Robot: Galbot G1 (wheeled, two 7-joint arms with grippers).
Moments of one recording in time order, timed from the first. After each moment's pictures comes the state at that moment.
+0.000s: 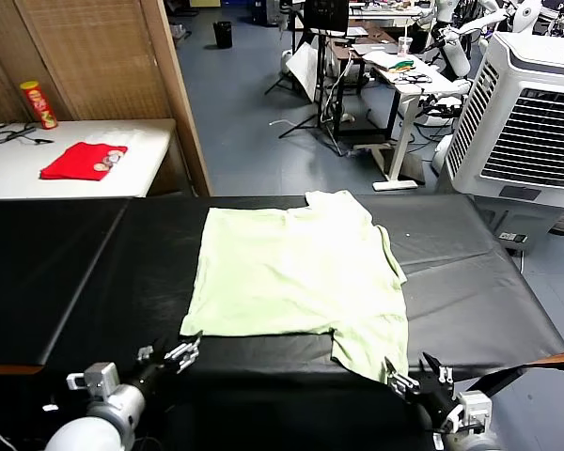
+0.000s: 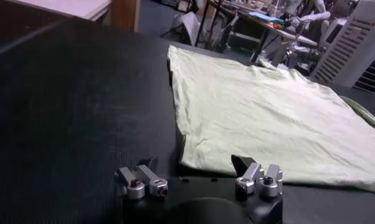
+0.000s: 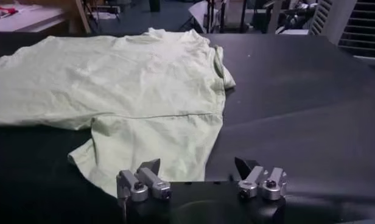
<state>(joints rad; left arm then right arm) 1.62 -1.11 -0.58 -2.14 -0.73 0.44 -0.14 -1.73 1.33 0.64 2.21 0.23 -0.52 -0.03</state>
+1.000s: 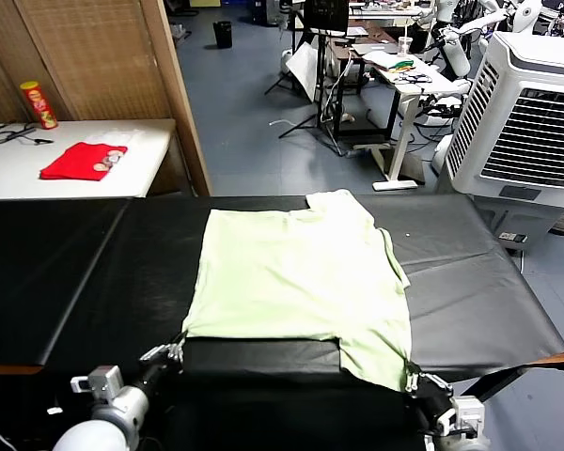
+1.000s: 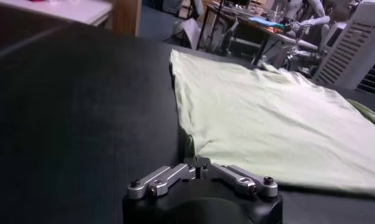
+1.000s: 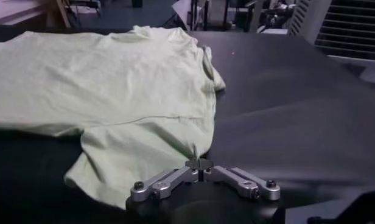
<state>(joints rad) 1.65 -1.13 -0.57 -2.15 -0.68 0.41 -0.15 -1.84 1.36 0.67 2.35 0.22 -0.51 0.03</state>
